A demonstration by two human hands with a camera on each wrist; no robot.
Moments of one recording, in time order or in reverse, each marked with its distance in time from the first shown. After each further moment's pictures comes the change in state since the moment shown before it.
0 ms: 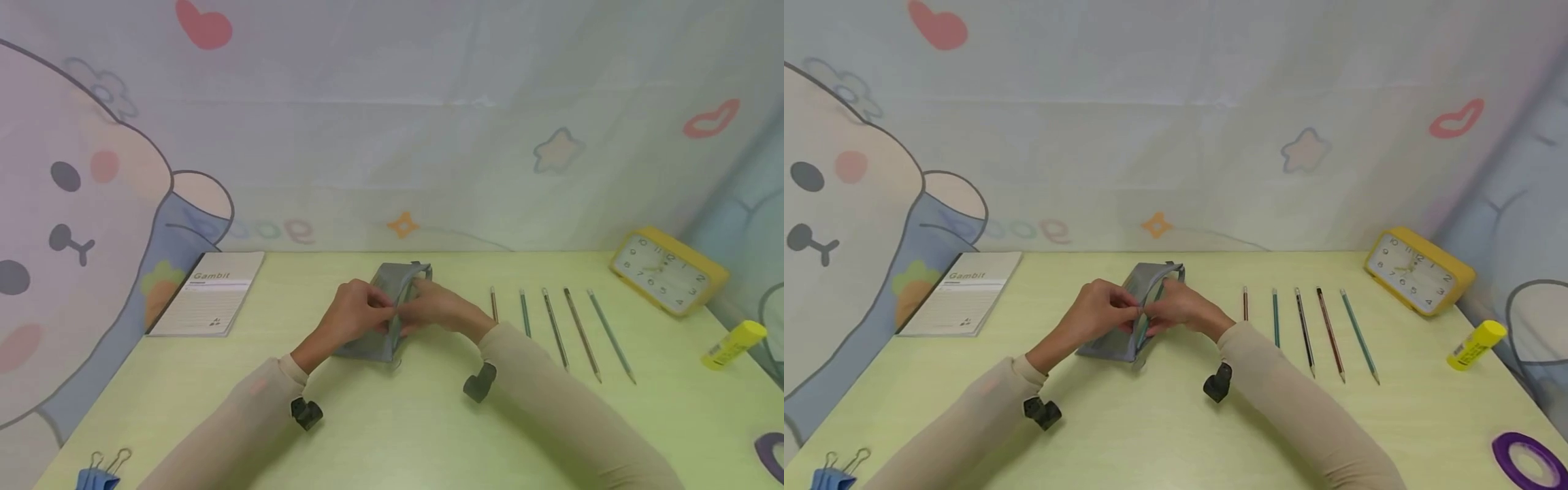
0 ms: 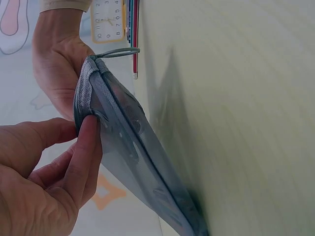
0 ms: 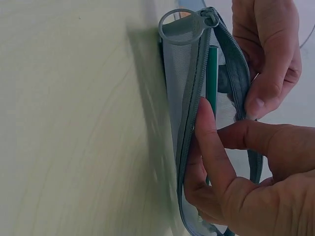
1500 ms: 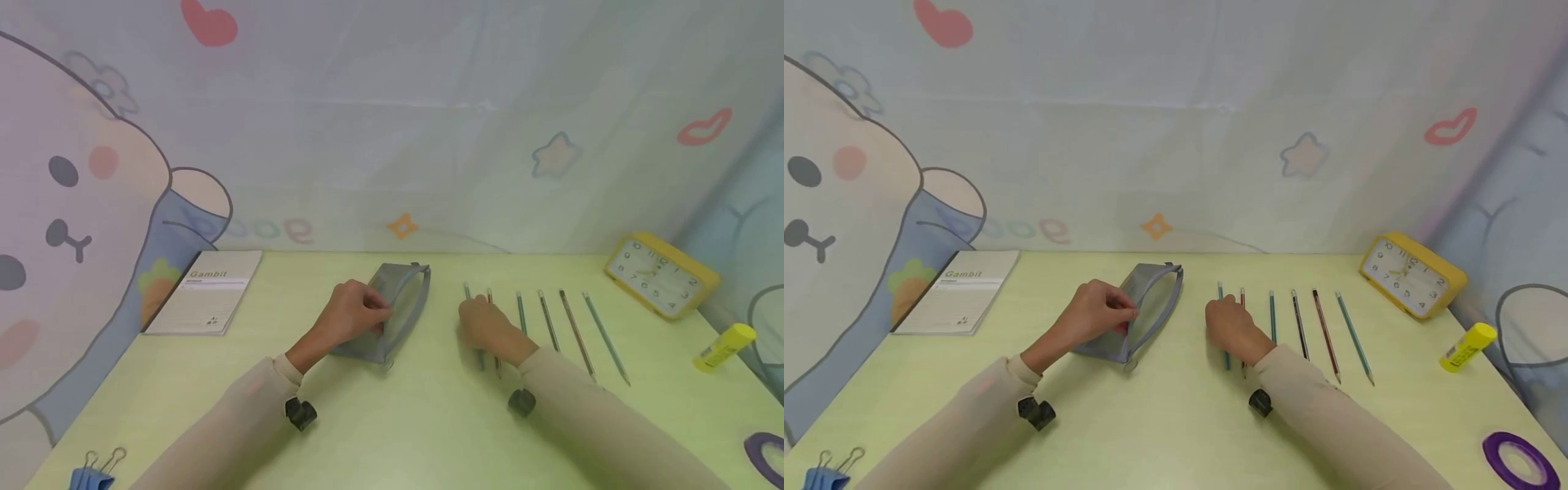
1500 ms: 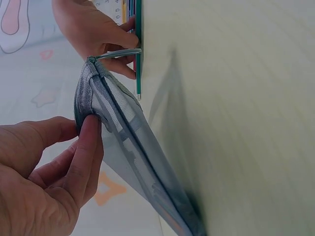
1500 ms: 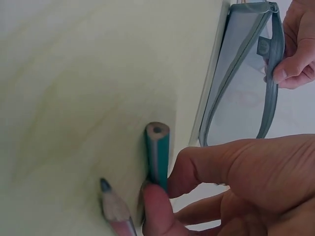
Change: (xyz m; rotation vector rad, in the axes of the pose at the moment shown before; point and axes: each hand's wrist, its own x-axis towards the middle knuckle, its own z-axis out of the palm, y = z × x) left_hand -0.006 -0.002 -0.004 -0.009 -0.002 0.035; right_hand -0.055 0.034 -0.024 -1.073 0.283 0.006
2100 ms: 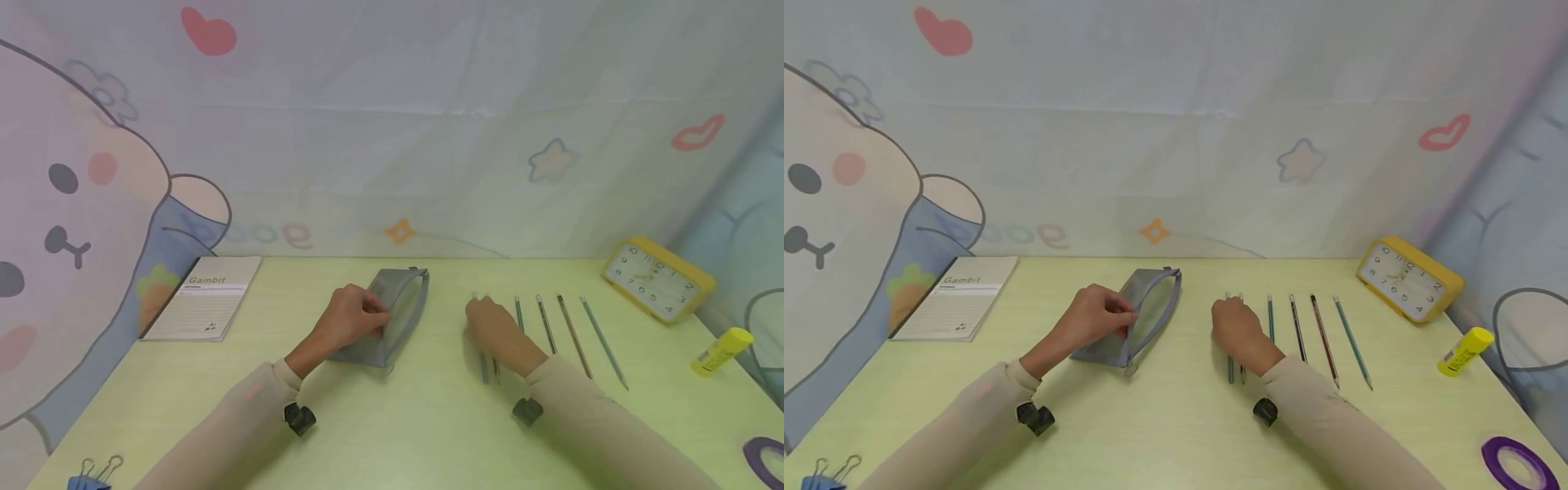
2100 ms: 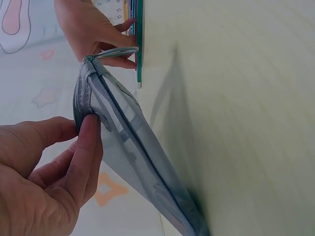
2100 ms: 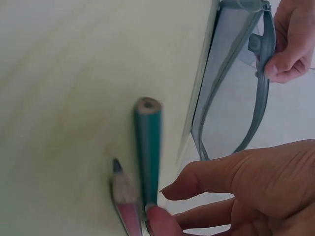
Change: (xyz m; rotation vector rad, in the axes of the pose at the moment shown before) left_hand 0.002 0.000 0.002 -0.009 0.007 -0.004; right_hand -0.013 0.005 -0.006 0.029 0.124 0.042
